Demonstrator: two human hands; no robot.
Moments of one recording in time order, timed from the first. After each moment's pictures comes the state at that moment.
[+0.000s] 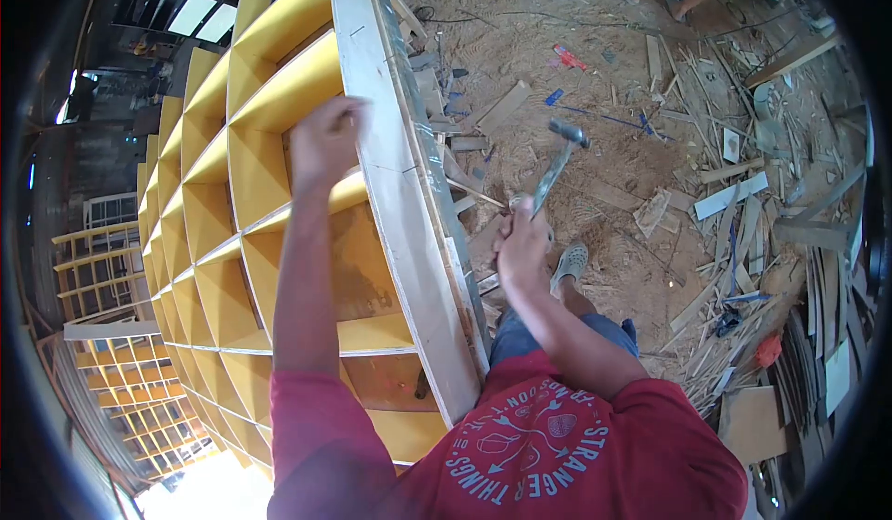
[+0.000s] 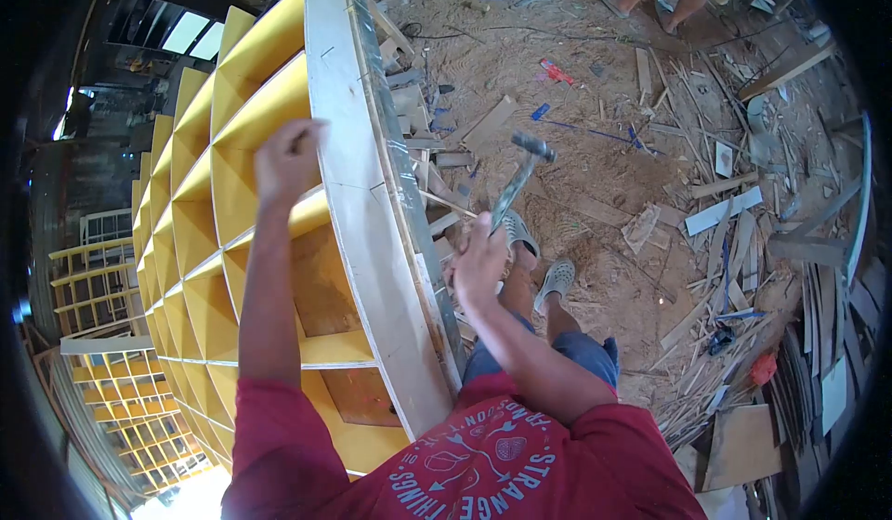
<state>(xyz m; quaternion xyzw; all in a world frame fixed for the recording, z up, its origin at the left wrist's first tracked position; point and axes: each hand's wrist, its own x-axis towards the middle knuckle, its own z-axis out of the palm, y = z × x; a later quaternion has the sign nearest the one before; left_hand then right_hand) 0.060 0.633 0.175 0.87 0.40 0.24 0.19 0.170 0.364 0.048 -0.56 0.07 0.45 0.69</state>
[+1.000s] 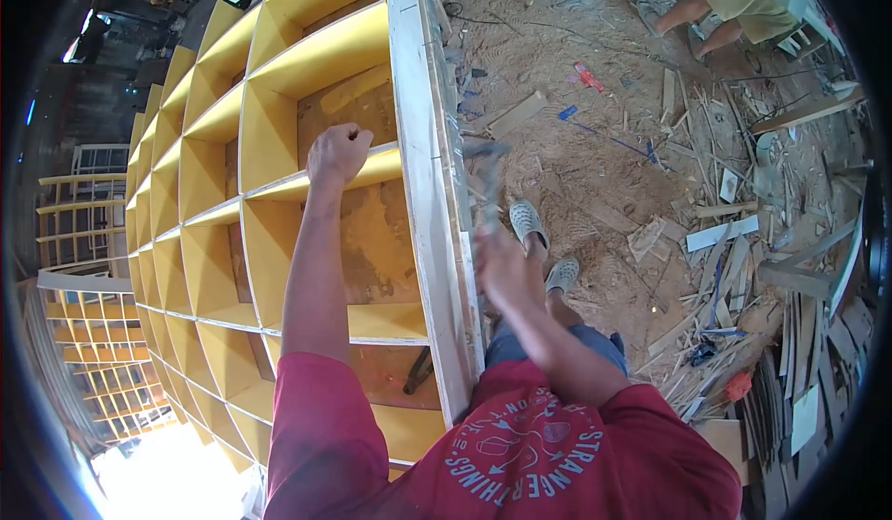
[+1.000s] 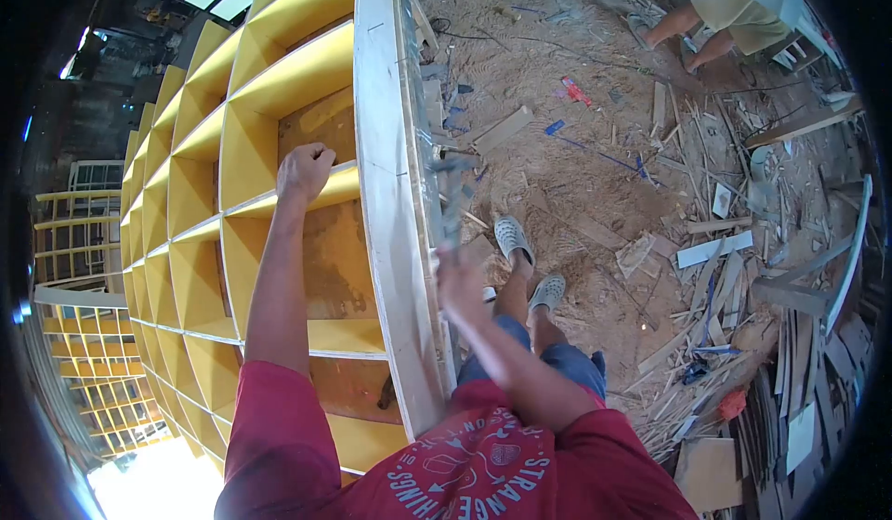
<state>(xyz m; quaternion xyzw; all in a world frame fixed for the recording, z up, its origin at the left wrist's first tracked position) -0.029 0.653 0.131 0.76 0.64 0.00 0.14 0.117 0.354 0.022 -0.64 -0.15 0.55 0.52</state>
